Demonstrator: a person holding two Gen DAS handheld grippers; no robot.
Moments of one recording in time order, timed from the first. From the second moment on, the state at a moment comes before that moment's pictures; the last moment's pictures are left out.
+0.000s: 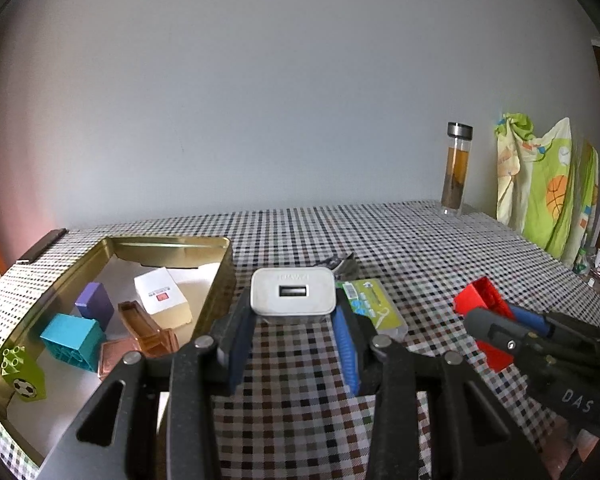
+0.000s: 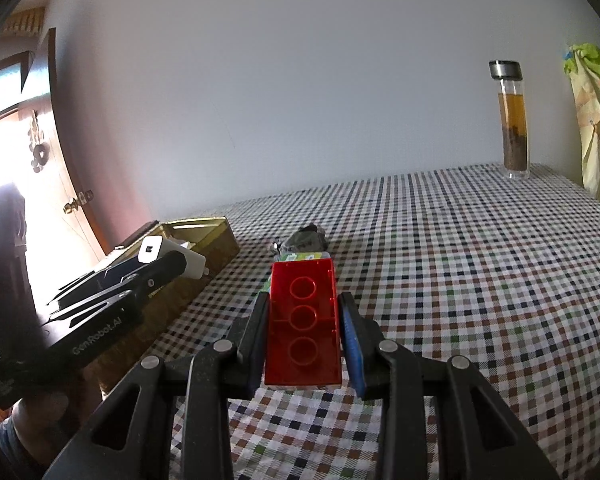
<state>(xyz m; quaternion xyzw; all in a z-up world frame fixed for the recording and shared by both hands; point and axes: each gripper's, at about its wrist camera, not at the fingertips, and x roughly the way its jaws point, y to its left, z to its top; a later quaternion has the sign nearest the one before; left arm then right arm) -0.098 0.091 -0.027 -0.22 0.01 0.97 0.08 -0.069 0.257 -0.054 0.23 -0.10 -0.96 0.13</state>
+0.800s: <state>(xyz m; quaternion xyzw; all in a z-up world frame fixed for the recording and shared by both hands) -0.081 0.083 -0.019 -0.17 0.00 0.98 0.06 -0.036 0.255 -0.043 0.14 -0.08 -0.98 0.14</state>
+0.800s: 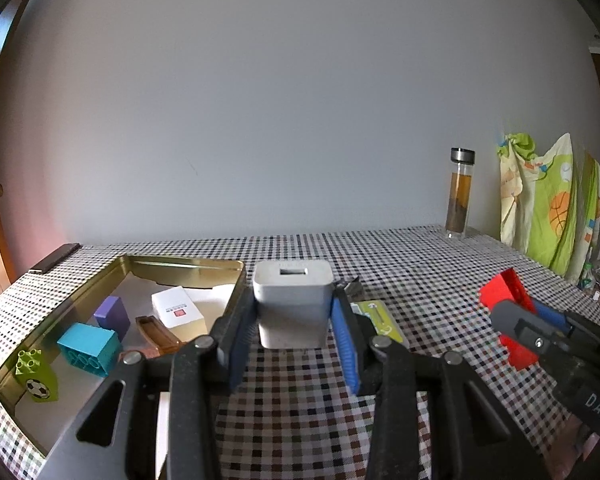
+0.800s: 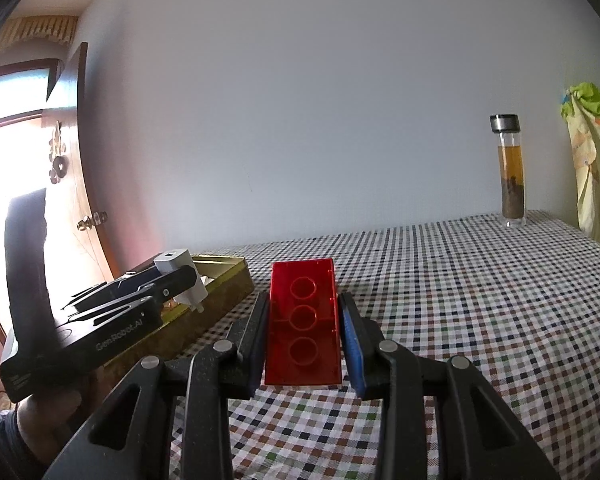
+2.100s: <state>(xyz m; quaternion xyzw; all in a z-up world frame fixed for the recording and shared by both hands) -0.065 0.030 -0.018 -0.15 -0.04 0.99 0.04 -0.039 0.197 -0.041 0.14 -0.06 -0.97 0.17</state>
